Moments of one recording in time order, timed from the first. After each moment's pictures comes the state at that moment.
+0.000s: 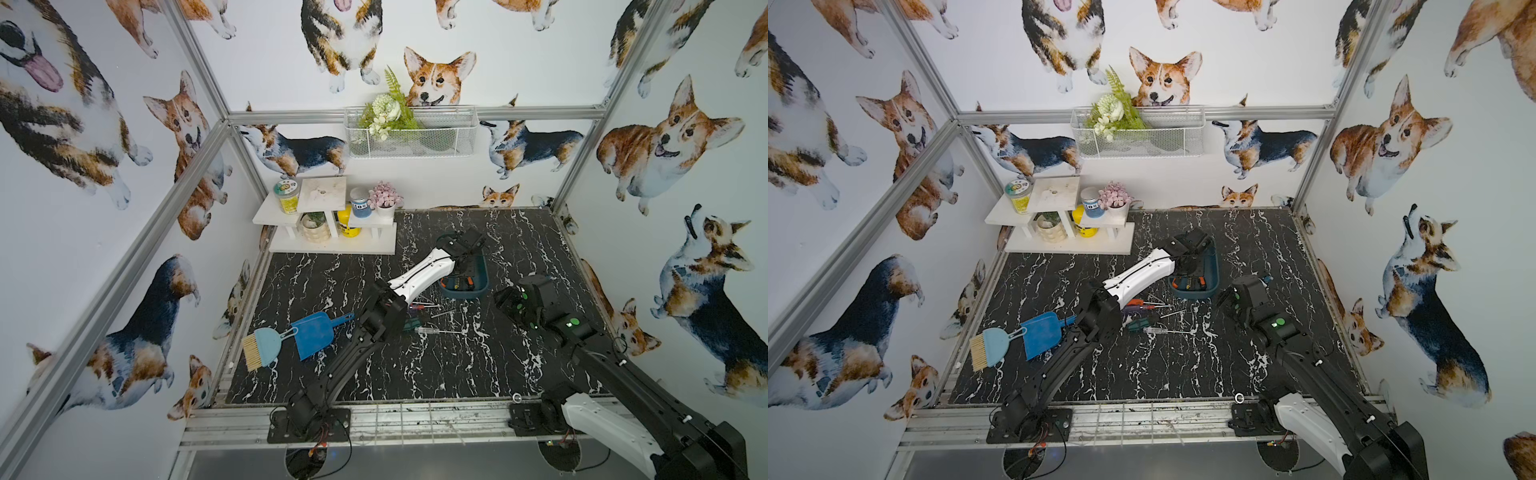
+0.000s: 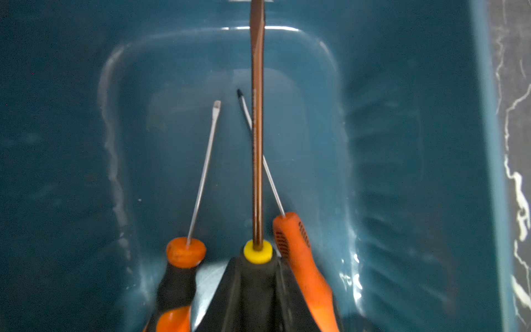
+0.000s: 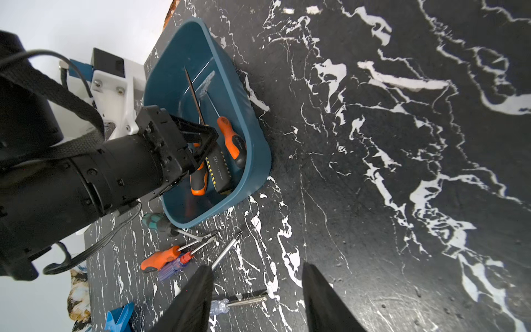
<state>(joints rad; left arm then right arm) -0.80 2.70 2.60 -1.01 -0.12 -0.65 0.36 0.89 0.64 -0.53 0.10 1.02</state>
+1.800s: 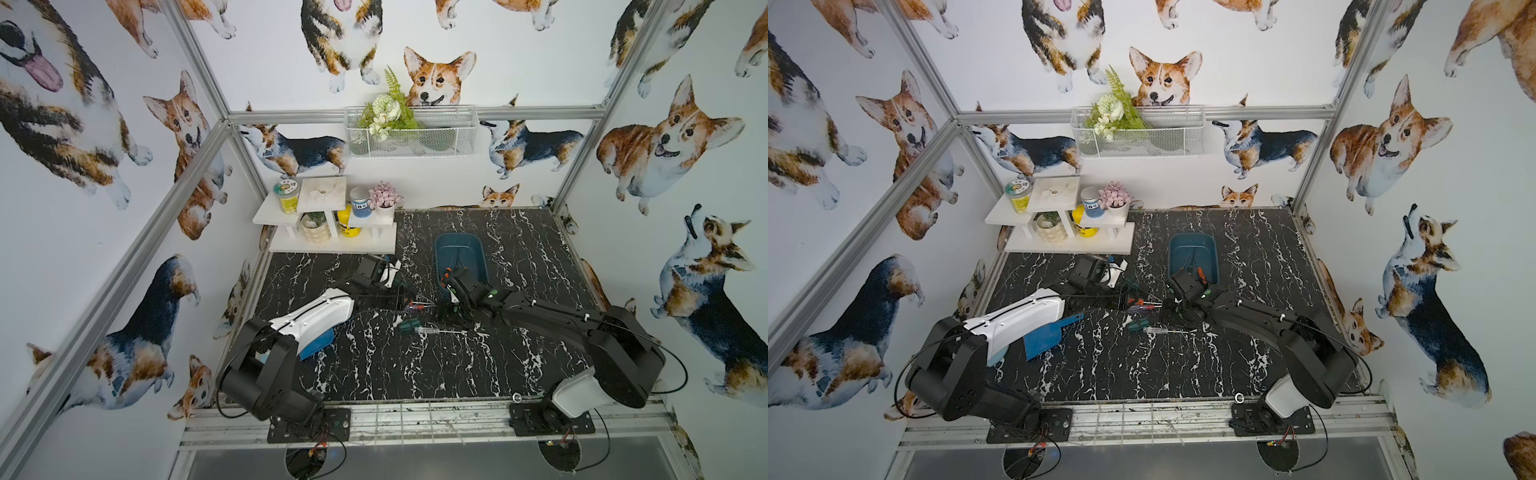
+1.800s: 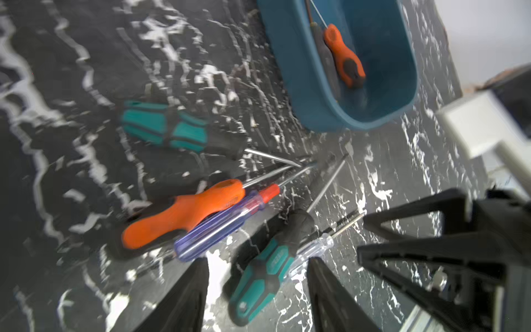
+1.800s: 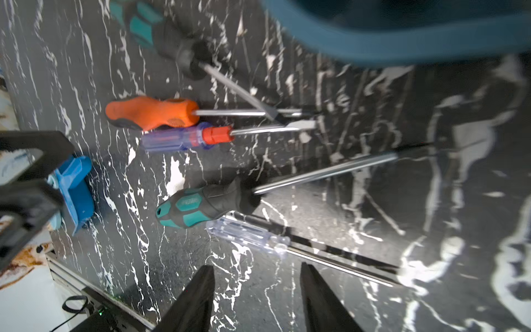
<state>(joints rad) -0.48 1.48 0.87 -0.29 0.33 -0.37 0.70 1.54 0.93 -0.45 -0.16 0.88</state>
